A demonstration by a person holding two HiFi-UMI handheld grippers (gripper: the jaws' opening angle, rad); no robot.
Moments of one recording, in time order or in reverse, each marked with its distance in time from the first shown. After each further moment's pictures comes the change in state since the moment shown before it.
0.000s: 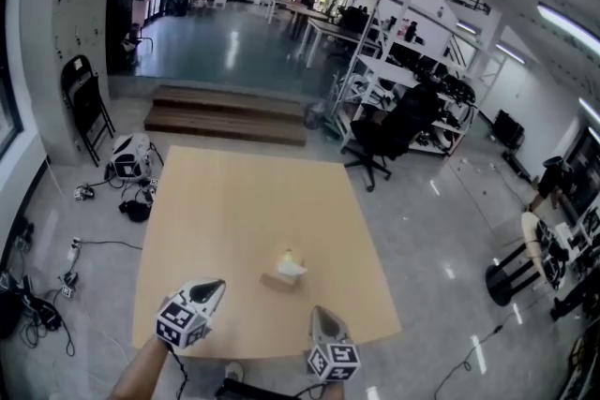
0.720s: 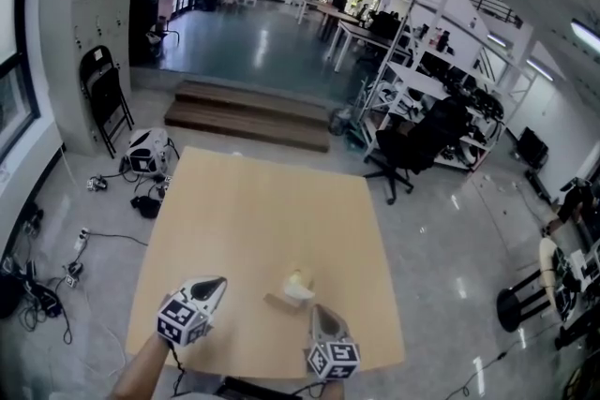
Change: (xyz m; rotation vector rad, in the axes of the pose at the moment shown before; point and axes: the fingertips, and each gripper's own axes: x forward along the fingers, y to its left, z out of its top) left arm 0.040 0.049 0.007 -0.039 0.003 0.106; right arm 0.085 -0.011 0.018 -0.021 0.029 0.111
